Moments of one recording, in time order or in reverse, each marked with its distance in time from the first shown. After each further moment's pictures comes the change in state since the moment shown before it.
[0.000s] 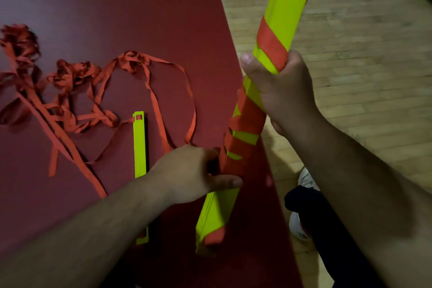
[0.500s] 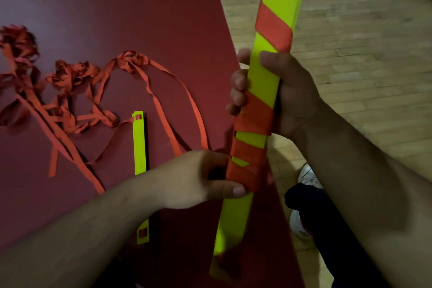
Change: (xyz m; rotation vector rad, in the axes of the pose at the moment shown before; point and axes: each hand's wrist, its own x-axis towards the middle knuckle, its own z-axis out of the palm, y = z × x) left_hand -0.003 0.000 -0.001 -0.427 -0.221 0.092; right_hand -0.003 -0.007 -0.012 0.753 -0.740 0.270
